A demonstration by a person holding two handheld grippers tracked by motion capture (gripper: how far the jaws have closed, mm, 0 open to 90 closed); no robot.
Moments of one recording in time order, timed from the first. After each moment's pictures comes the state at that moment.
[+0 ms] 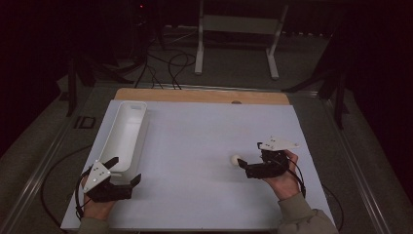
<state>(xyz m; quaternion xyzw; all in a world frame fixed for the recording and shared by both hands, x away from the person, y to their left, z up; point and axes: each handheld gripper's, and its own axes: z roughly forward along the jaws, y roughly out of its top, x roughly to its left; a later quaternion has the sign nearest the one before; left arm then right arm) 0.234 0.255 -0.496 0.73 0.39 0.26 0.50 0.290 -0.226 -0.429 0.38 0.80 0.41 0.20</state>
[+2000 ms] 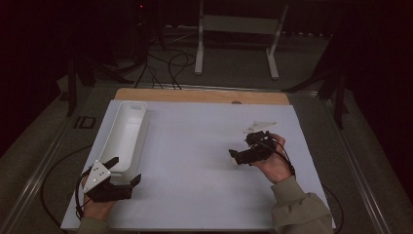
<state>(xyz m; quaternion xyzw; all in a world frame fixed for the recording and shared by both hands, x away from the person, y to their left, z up) 0.234 0.256 -0.496 0.73 0.39 0.26 0.50 0.337 -0.196 -0.420 0.37 0.85 0.33 0.17</state>
